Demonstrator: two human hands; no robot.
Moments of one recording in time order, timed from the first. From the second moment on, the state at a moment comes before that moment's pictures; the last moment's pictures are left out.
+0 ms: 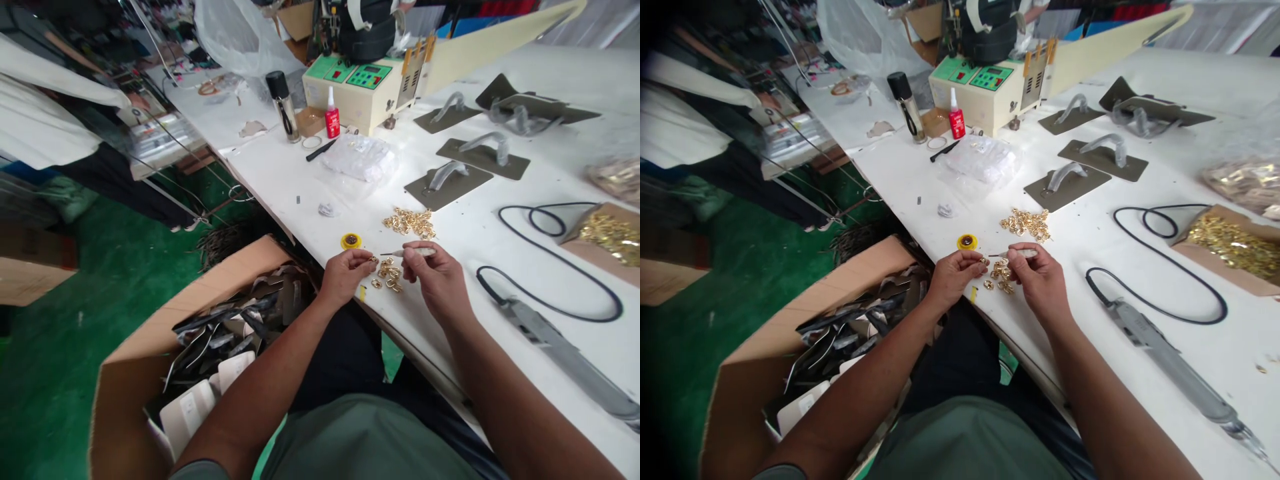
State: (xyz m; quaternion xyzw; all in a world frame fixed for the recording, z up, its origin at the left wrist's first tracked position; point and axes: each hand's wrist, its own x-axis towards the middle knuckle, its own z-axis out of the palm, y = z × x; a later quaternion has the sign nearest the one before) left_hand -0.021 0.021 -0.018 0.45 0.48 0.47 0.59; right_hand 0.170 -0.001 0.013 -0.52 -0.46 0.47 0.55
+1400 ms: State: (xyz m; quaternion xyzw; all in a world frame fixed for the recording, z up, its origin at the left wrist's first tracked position) left_hand -0.017 0.009 -0.012 0.73 0.53 0.38 0.22; right_hand 0.197 0.002 0.019 -0.55 -0.41 0.39 0.62
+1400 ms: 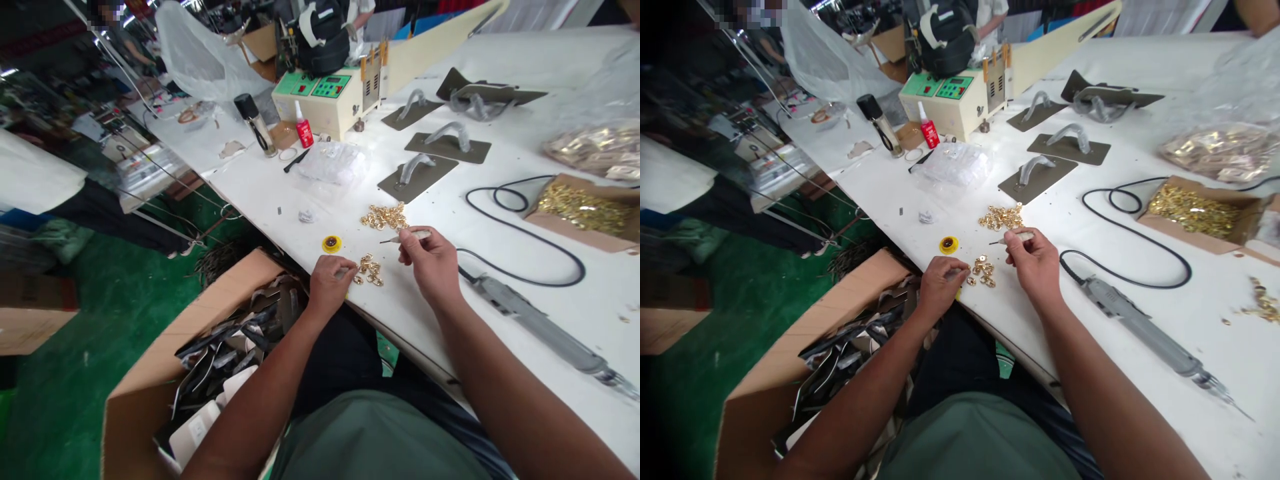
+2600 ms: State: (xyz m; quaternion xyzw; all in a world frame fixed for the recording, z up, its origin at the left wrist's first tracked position) left_hand 0.010 0.042 0.010 0.75 0.56 0.31 0.17; right_hand 0.230 0.007 0.023 -0.54 -0.33 0.43 0.64
